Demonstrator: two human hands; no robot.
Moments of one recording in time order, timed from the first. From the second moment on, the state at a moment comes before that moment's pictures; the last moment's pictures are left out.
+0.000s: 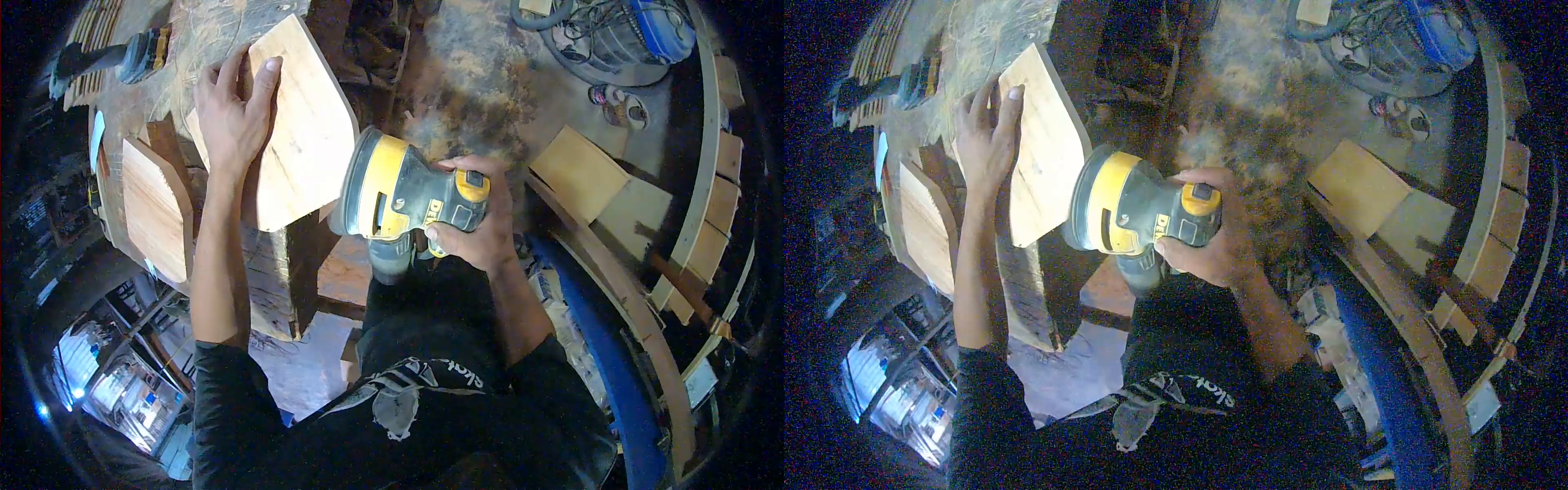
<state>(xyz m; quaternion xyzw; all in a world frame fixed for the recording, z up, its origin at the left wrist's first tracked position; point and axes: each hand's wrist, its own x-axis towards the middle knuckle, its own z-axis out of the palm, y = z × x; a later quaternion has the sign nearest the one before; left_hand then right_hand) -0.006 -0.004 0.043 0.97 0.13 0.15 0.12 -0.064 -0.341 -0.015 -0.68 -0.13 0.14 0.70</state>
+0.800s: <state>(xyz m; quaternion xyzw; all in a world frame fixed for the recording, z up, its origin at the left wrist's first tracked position) -0.011 -0.007 0.056 0.96 0.12 0.19 0.14 -0.041 -0.348 -0.032 -0.56 0.00 0.29 0.78</state>
